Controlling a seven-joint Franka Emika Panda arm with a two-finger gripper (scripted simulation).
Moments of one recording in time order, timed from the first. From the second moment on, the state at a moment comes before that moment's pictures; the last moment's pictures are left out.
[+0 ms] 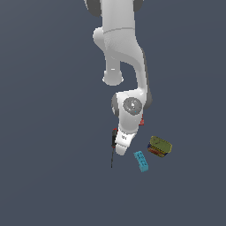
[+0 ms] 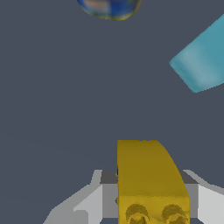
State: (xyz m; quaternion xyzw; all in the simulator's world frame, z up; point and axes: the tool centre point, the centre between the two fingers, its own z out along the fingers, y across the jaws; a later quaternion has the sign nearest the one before) arm 0.030 0.069 0.022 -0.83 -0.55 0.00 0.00
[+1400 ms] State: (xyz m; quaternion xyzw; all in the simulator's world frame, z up) arm 0.003 0.038 0.091 -0.83 -0.55 0.00 0.00
